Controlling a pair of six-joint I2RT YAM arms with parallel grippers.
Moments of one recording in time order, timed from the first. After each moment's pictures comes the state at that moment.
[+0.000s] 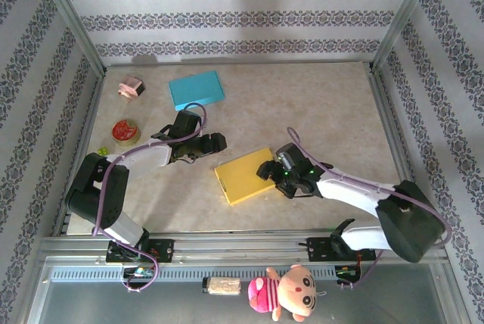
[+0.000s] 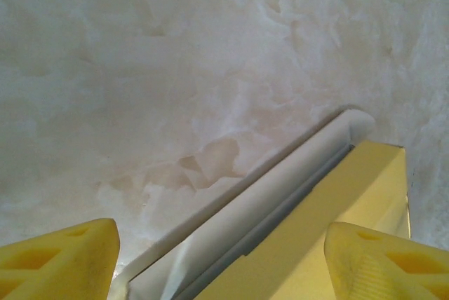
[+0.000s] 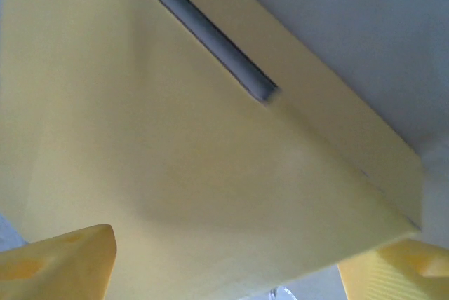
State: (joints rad) left arm -0.40 1.58 0.86 -0.18 0.33 -0.66; right arm 0.66 1.32 0.55 -0.23 -0.19 1.21
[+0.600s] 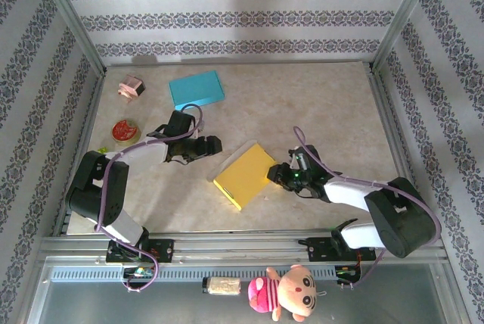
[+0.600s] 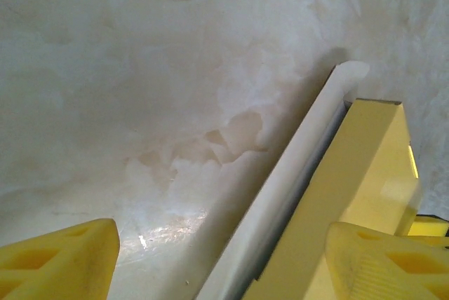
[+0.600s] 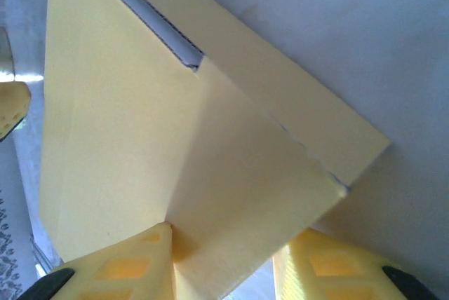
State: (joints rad) left arm -0.32 1.59 0.86 -0.25 0.44 -0.58; right arm 0.43 1.33 0.32 0.19 -0.47 0.91
